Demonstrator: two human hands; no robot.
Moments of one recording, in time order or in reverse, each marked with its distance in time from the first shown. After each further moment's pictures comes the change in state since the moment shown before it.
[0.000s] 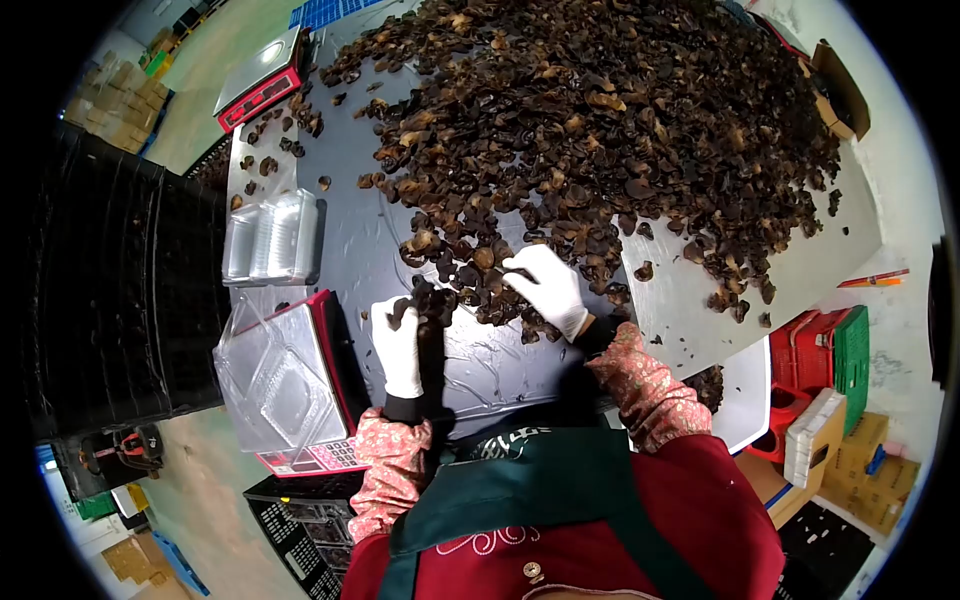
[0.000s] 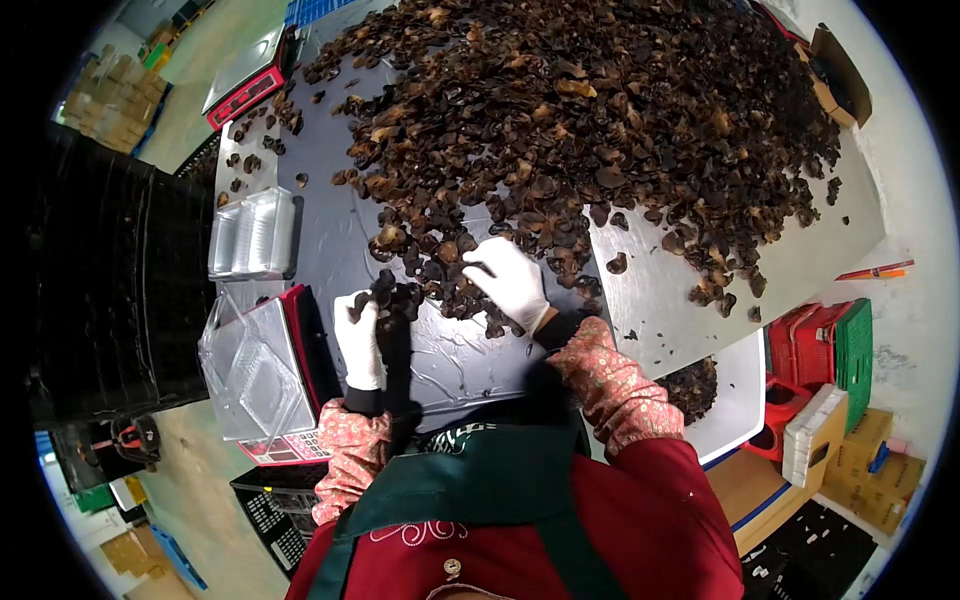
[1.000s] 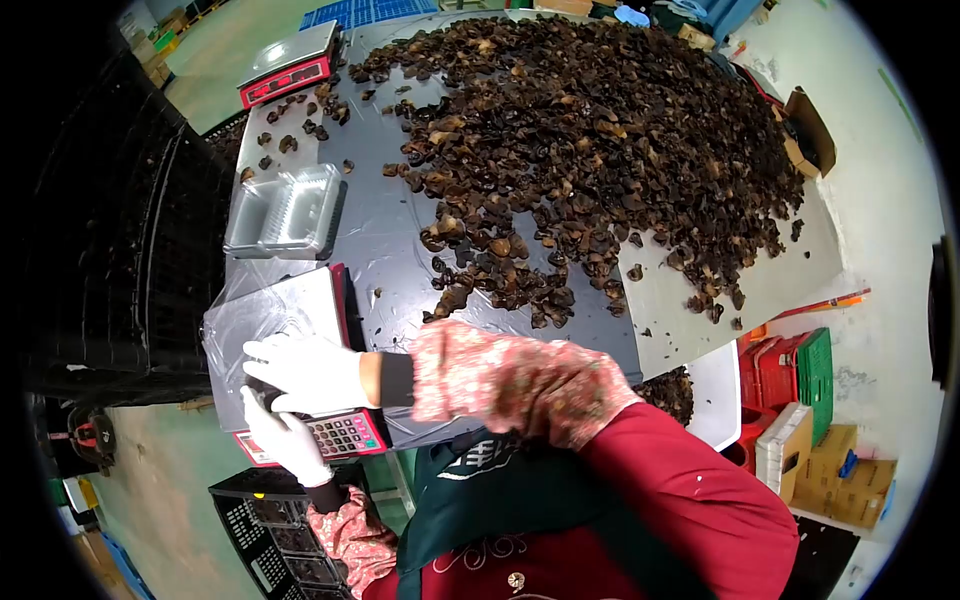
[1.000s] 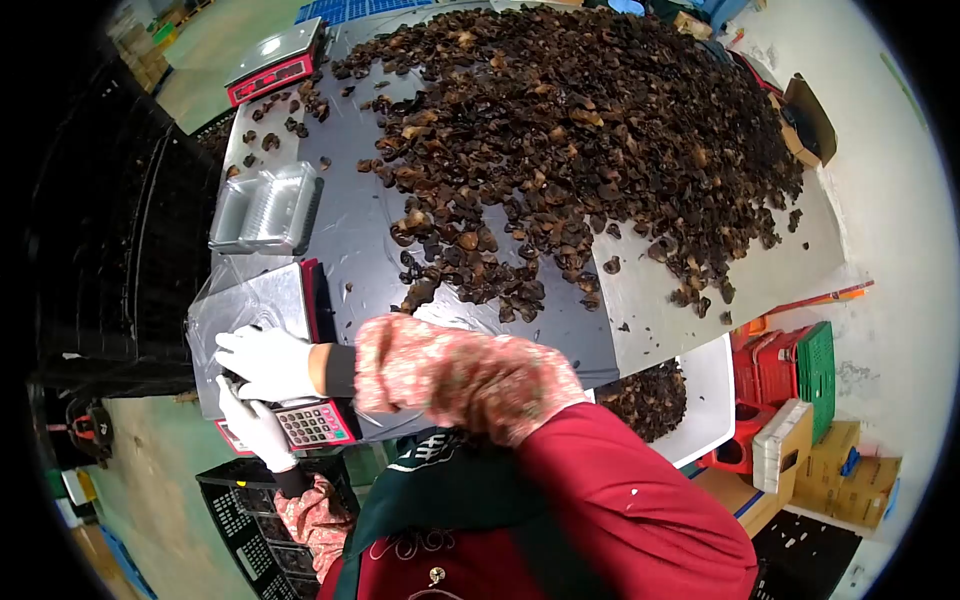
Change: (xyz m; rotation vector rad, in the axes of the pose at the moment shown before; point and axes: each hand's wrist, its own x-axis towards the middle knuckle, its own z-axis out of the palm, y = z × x) left_hand -0.089 0.033 -0.228 1.056 0.592 0.337; right_hand 0.009 -0.276 0.207 0.171 -0.596 -0.637
